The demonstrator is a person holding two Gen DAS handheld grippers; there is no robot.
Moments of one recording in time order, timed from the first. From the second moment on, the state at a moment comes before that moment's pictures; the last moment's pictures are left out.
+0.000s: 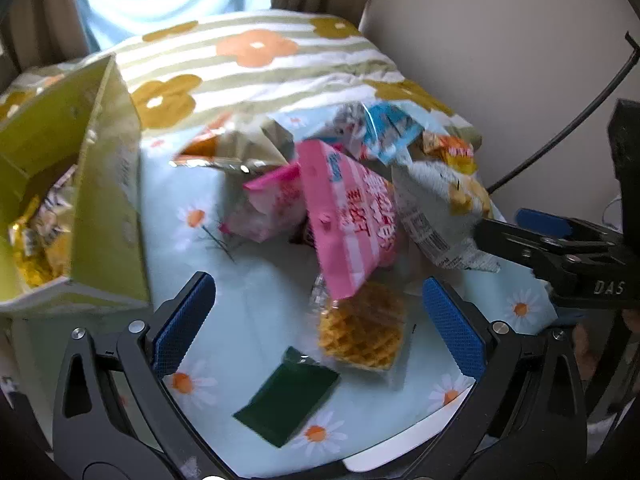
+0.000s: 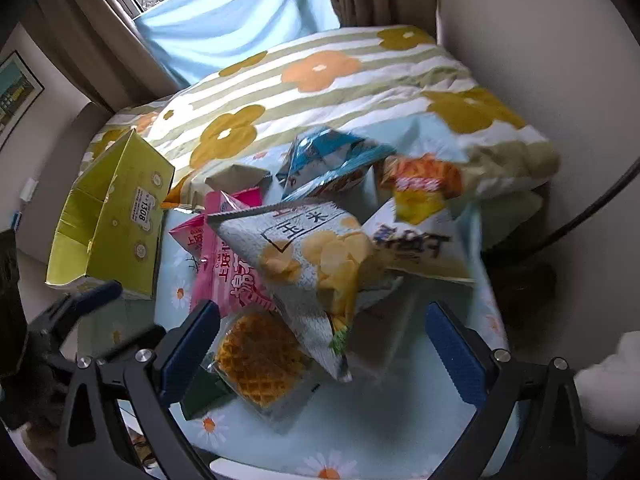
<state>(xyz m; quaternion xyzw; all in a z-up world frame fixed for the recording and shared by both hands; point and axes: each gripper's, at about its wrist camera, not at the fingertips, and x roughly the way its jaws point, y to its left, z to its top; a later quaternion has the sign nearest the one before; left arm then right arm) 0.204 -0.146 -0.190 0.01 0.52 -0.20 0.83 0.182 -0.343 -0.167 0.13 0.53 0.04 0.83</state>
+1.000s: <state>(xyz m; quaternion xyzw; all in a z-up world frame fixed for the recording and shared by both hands) 0.264 -0.206 -0.250 0.01 0.55 -0.25 0.79 0.209 -0.364 -0.200 0.22 0.53 0.07 0.82</state>
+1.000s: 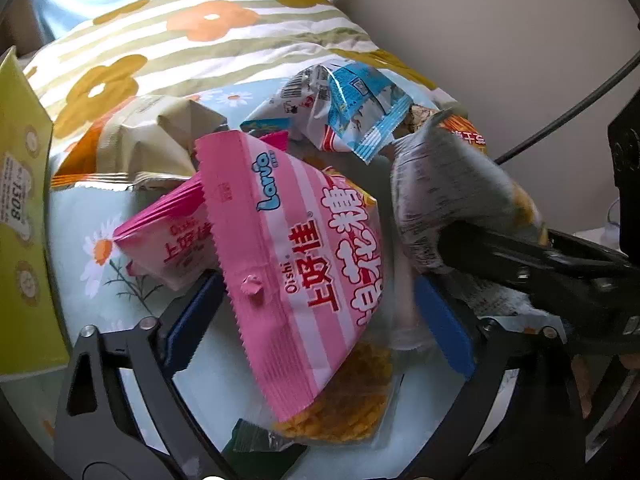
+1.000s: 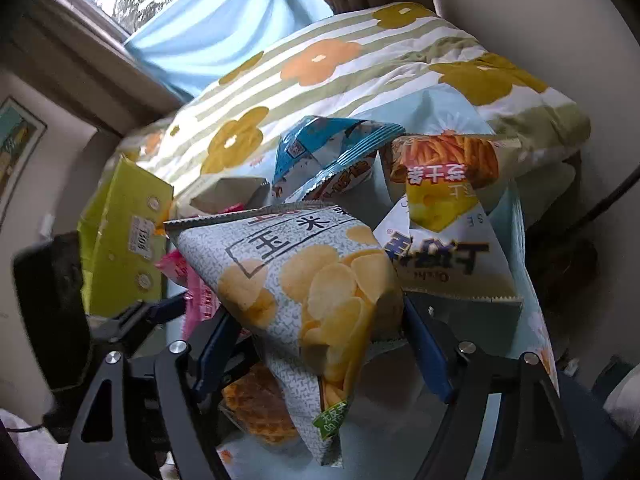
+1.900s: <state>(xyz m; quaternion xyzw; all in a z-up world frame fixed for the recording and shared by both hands) 0.239 -0.189 -0.220 -0.01 0.53 -0.27 0.80 0.177 -0.379 -0.173 0.27 0.50 0.07 0.82</state>
